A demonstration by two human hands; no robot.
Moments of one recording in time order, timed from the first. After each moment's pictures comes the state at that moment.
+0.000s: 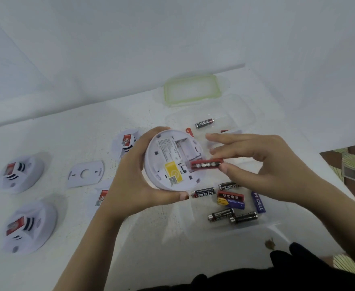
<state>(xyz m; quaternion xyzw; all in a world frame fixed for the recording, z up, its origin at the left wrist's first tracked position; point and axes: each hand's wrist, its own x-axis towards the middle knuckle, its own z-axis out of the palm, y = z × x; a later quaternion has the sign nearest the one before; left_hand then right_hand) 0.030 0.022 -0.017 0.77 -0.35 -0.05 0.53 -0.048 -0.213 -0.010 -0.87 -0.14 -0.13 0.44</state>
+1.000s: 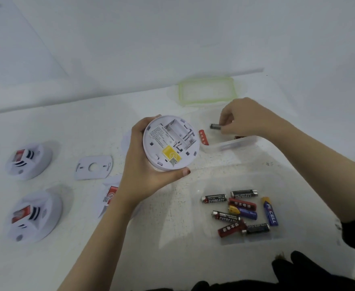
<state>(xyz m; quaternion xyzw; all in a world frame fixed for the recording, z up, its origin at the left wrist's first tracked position) 0.062 0.027 -0.051 0.76 -0.30 0.06 0.57 0.090 -0.227 -0.016 -0.98 0.01 0.05 0.19</state>
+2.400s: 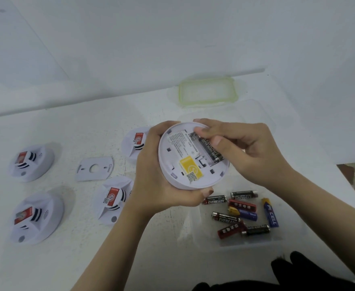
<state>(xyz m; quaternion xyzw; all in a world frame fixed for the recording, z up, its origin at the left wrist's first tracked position) 0.037 0.001 -0.027 0.73 -0.37 0.08 0.56 0.010 -0.182 -0.021 -0.75 -0.19 -0.17 0.62</state>
